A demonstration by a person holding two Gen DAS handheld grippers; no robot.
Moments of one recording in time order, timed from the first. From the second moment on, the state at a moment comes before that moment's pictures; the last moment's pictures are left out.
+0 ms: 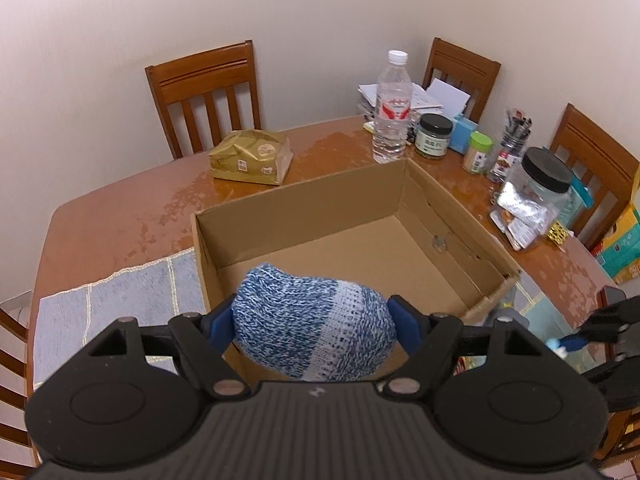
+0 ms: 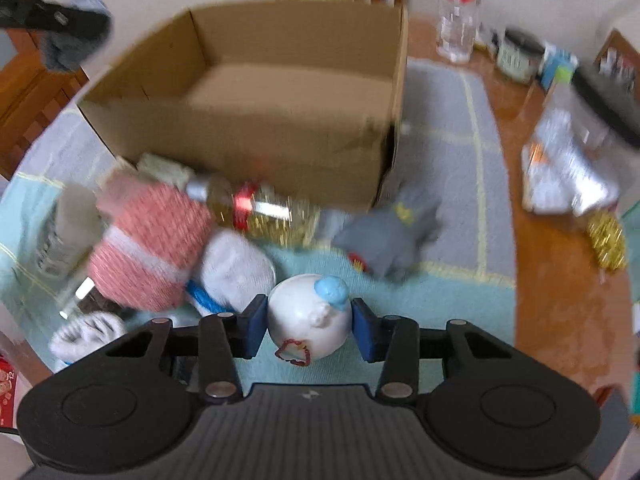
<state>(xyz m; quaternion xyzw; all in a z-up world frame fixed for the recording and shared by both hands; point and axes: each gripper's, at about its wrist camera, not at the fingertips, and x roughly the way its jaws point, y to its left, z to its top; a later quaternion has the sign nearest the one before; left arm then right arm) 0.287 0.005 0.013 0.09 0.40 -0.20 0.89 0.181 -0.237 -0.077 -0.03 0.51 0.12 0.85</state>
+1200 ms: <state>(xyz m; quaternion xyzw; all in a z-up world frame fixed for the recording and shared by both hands) 0.239 0.020 -0.023 0.07 0.42 -0.09 0.90 0.180 -0.216 -0.018 -0.01 0.40 0.13 0.91</state>
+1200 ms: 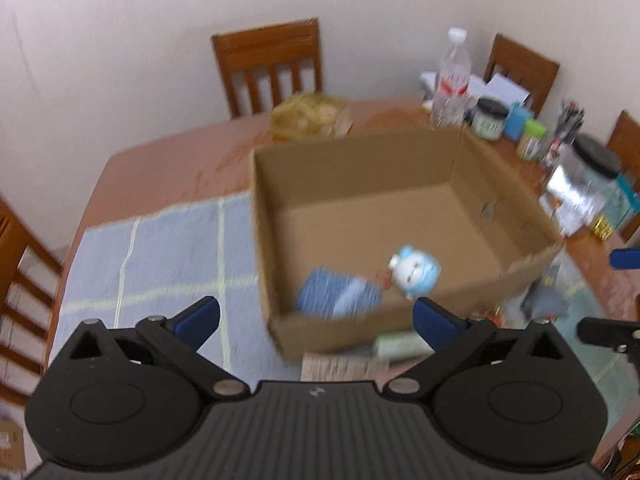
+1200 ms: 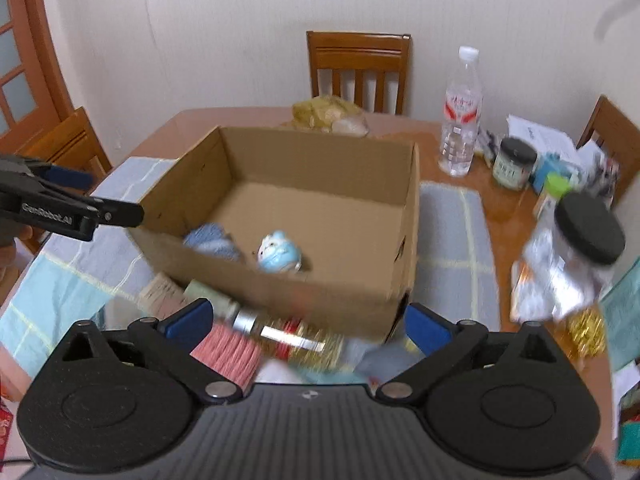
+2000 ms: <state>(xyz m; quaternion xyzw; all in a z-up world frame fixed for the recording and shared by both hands) 0.202 0.038 -0.094 -0.01 0.47 0.00 0.88 0.108 -0.187 -0.107 -0.06 0.48 0.16 0.86</state>
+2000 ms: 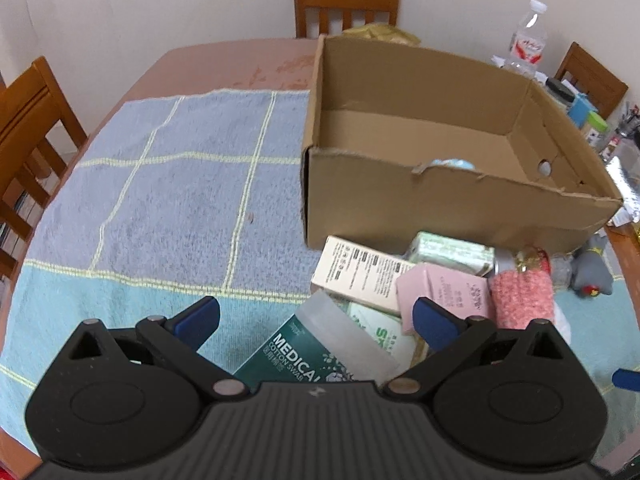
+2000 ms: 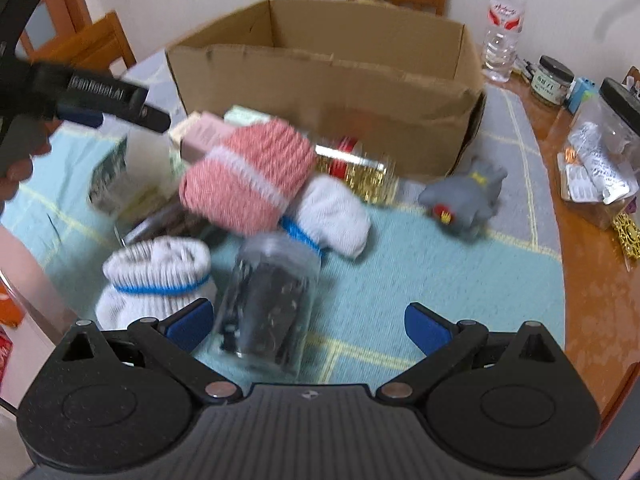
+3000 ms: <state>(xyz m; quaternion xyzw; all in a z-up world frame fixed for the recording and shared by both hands) 0.154 0.076 -0.117 0.03 0.52 0.02 0.85 0.109 -0.245 -0.109 -0.01 0.51 0.09 0.85</state>
